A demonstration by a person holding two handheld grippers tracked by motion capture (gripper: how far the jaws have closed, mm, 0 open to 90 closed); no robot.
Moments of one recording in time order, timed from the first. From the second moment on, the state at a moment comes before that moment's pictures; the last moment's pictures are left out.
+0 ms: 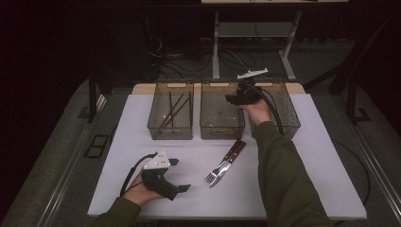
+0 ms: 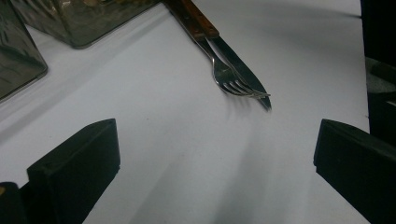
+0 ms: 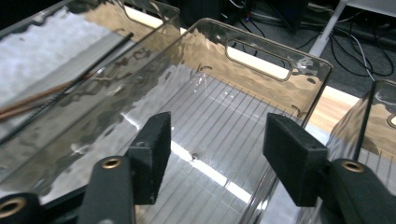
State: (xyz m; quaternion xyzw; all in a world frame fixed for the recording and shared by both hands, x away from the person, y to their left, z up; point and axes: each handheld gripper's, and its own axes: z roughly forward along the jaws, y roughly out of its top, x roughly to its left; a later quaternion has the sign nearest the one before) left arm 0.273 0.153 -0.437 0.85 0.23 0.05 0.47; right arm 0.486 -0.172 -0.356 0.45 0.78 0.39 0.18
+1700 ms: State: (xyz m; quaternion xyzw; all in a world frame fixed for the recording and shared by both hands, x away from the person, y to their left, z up) left arm 0.272 0.152 -0.441 0.85 0.24 0.06 0.46; right arm 0.347 -0.218 -0.402 0.37 0.82 0.41 0.12
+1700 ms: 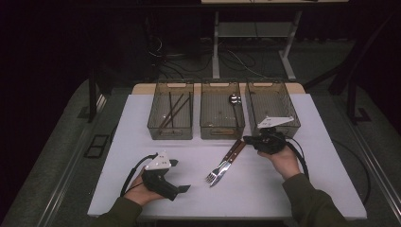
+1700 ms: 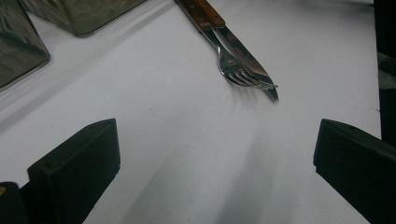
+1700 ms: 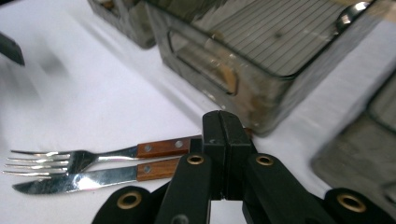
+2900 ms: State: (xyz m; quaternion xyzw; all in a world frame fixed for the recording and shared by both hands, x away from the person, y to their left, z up) left arm 0.271 0.152 -0.441 0.85 0.24 0.06 0.46; right arm 0.379 -0.170 -0.443 0.34 0.88 0.32 0.10
